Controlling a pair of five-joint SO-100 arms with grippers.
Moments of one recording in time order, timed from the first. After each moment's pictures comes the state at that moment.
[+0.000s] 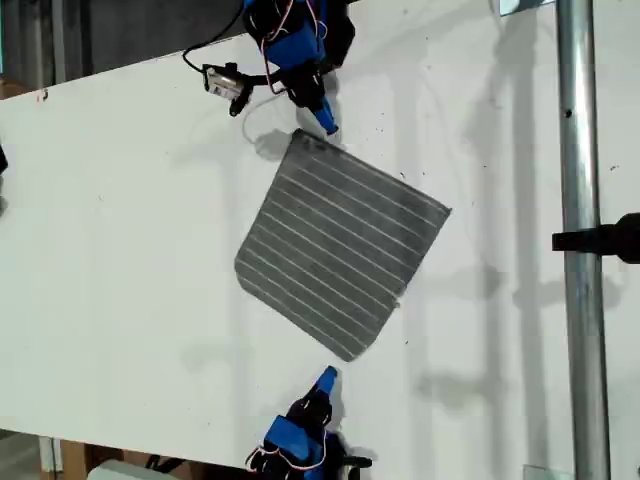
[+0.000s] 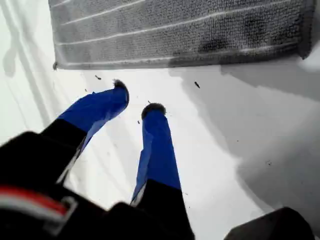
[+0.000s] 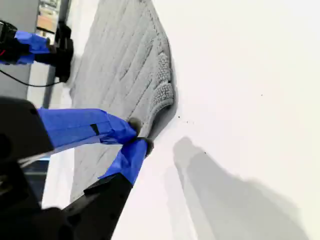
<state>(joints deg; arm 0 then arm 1) 6.2 198.7 178.4 73.5 -54.8 -12.2 188.3 166.1 84.7 84.5</state>
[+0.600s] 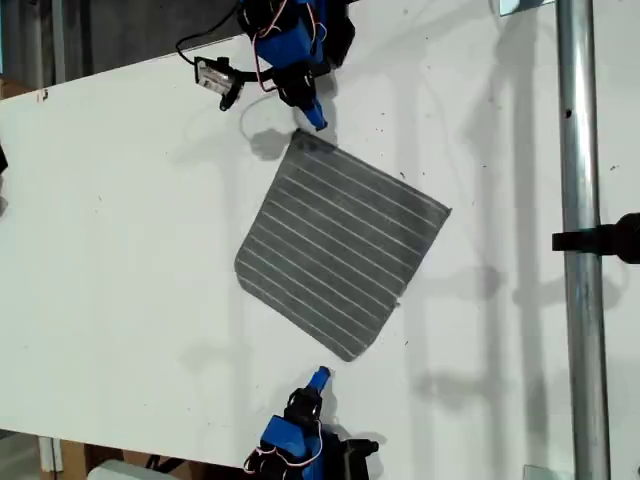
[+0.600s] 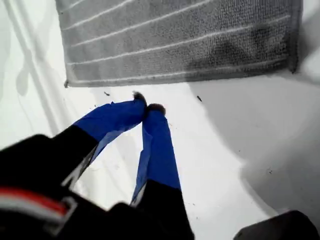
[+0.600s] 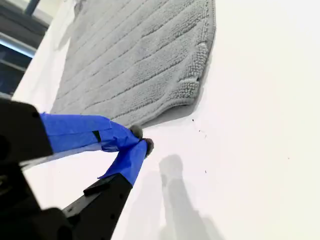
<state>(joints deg) 1.8 198.7 178.4 73.5 -78.0 -7.1 187.1 160.5 81.1 82.0</state>
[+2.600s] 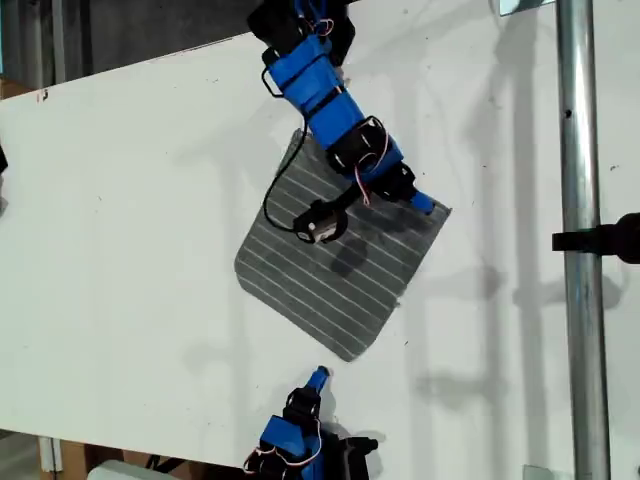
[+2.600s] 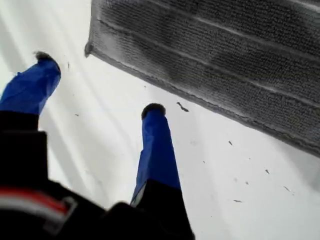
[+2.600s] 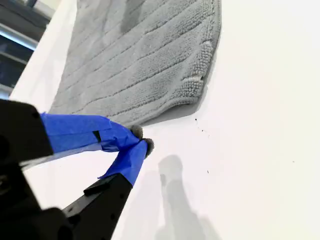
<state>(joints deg) 0.9 198.7 178.4 73.5 -78.9 -29.8 67.5 70.8 78.1 74.3</state>
